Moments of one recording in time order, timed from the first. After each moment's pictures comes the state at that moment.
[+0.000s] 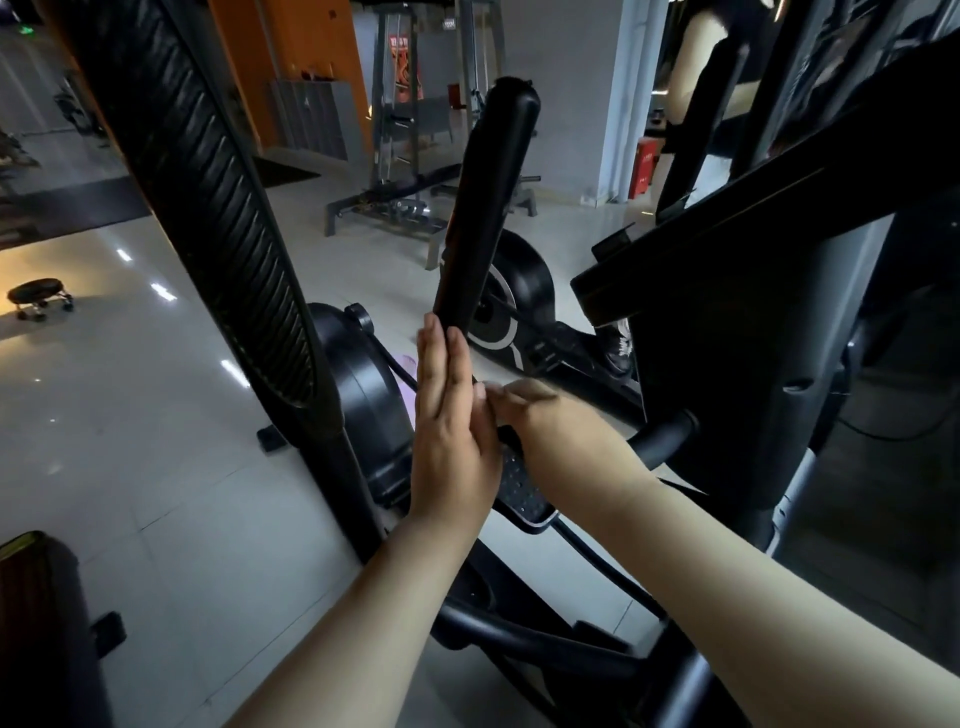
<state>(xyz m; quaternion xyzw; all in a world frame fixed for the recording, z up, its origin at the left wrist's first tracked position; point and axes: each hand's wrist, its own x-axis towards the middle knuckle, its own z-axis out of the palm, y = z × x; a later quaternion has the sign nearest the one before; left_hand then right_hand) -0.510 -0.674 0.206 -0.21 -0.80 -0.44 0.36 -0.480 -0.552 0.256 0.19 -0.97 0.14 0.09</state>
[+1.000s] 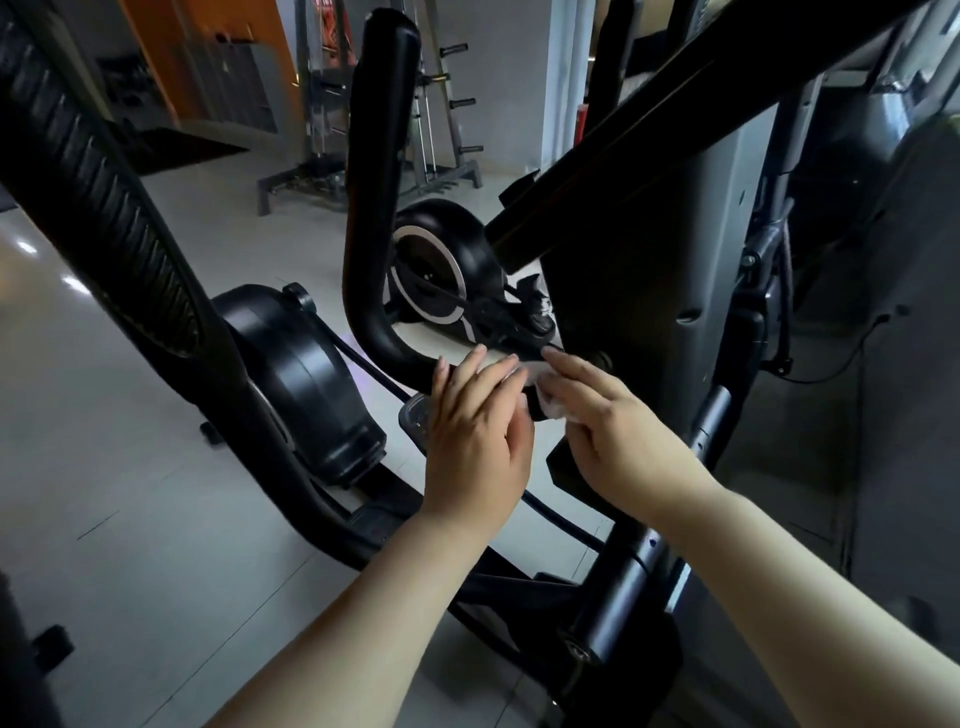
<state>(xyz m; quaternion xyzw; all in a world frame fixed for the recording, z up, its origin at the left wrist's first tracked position) -0.463 -0.614 0.181 -0.28 -0.83 -0.33 0.35 -0.412 -0.454 0.213 0.14 -0.93 0.24 0.22</state>
